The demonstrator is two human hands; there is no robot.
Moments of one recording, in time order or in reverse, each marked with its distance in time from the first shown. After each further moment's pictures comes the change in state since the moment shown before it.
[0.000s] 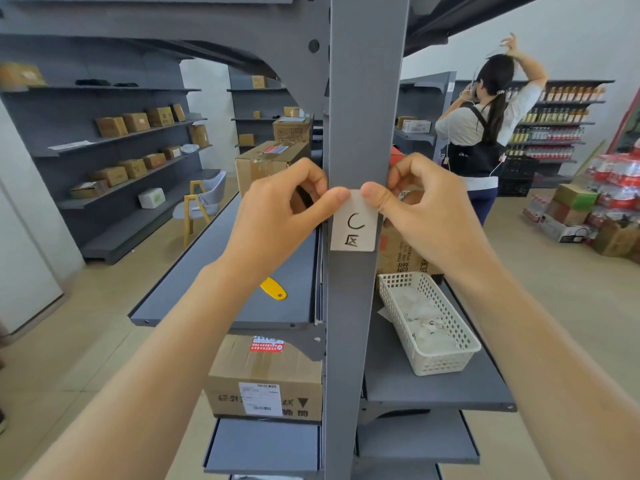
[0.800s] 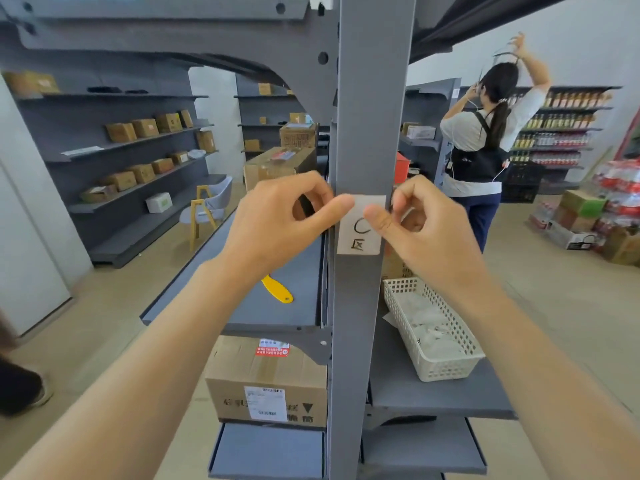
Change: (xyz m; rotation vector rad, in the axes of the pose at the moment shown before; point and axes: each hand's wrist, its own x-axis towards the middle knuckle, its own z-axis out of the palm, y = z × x) left_hand -0.001 0.000 -0.015 0.162 -0.038 0.093; right_hand -0.022 0.008 0.007 0.062 -0.022 -0.061
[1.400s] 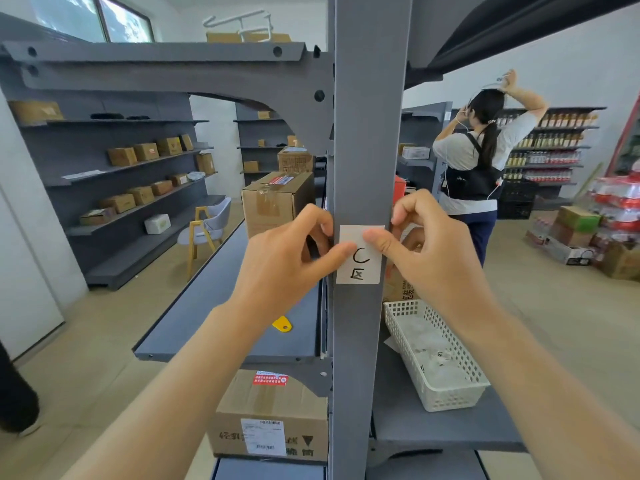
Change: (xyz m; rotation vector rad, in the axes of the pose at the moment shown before) left_hand -0.007 -0.007 0.021 0.009 0.072 0.078; right_hand 0.010 -0.005 -0.004 -0.057 0.036 -0.051
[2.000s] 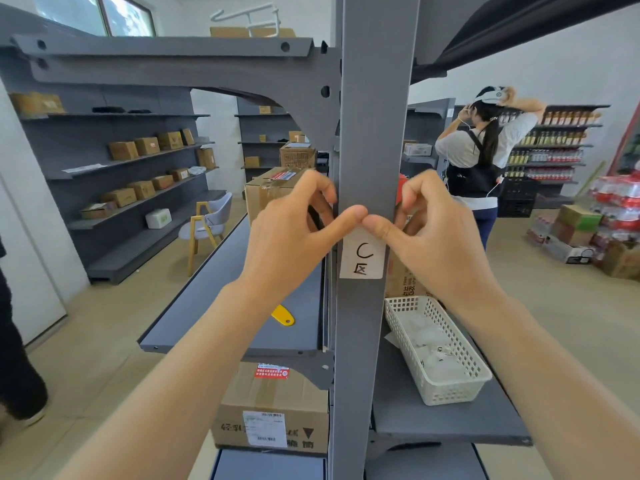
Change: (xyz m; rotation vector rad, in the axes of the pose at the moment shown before) left_hand 0.020 0.014 -0.007 -0.105 0.049 -0.139; right_hand 0.008 -0.008 -0.004 -0.078 0.014 -0.050
